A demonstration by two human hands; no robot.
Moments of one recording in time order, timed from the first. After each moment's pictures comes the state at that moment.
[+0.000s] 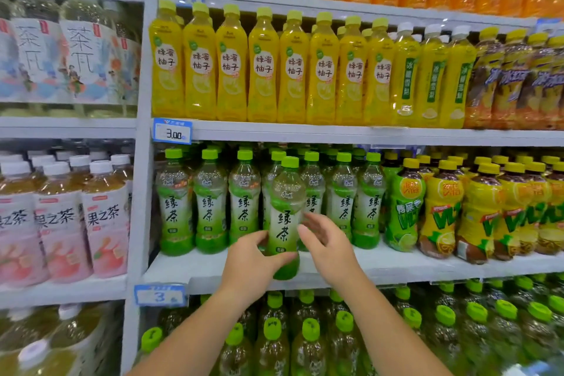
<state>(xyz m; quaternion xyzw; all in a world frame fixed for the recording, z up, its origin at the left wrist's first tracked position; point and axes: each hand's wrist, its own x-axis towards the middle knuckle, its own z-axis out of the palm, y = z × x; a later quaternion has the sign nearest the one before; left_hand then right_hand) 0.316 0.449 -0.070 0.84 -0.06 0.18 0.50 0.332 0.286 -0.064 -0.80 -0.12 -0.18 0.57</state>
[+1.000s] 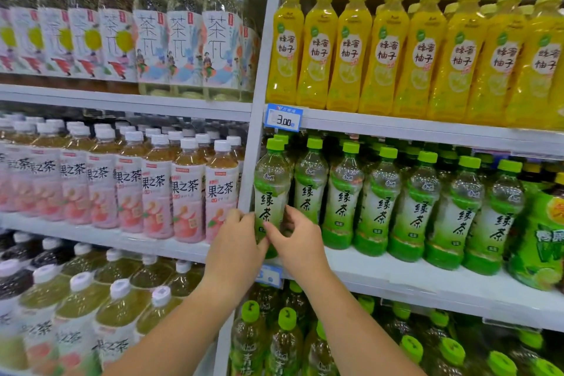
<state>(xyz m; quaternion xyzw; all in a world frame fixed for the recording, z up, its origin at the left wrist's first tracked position) 0.289 0.612 -0.079 0.91 0.09 0.34 0.24 0.350 0.501 -0.084 -0.81 -0.21 -0.14 0.52</state>
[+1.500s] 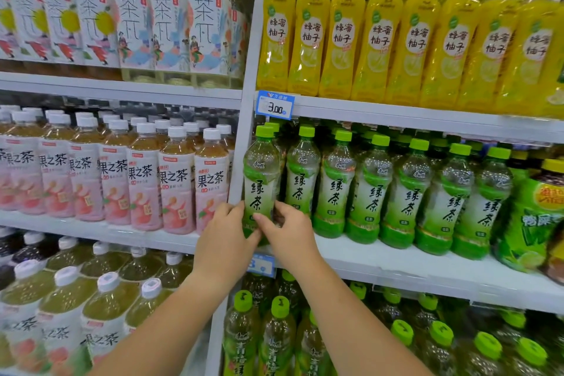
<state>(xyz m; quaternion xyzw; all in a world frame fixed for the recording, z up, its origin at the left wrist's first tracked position) 0.294 0.619 -0.092 0.90 0.09 0.34 0.25 0.354 0.500 -0.091 -0.81 -0.23 -0.12 0.53</state>
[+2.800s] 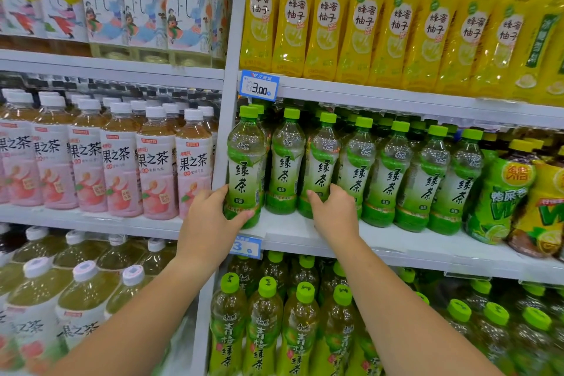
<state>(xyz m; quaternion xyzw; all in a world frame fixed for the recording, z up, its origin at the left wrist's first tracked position) 0.297 0.626 -0.099 0.86 0.05 0.38 0.32 0.388 0.417 -0.084 -0.88 -0.03 -0.24 0.42</state>
